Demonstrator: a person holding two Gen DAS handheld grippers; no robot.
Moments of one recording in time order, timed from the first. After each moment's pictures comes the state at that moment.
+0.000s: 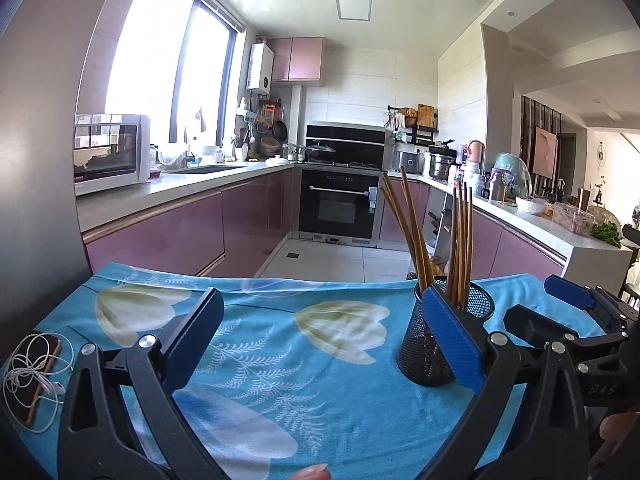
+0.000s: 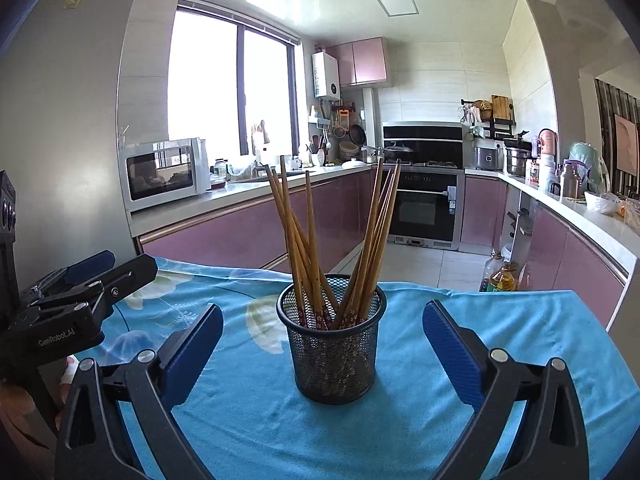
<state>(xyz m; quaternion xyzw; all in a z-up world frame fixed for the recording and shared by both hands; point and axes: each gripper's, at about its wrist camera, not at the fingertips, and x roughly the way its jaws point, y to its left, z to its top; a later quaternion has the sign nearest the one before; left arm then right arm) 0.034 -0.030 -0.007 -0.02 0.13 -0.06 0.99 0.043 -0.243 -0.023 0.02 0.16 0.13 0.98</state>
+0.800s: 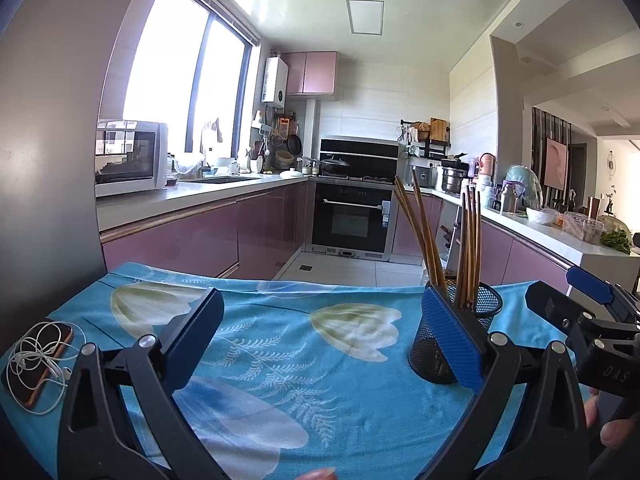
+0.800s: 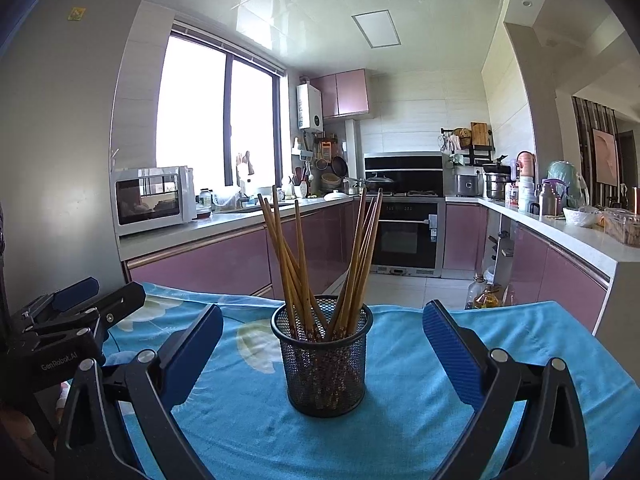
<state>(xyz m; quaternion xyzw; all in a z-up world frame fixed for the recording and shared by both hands) 0.011 -0.027 -0.012 -0.03 0.11 -0.03 0.99 0.018 -0.239 -0.024 0.02 0.09 0.09 0.99</state>
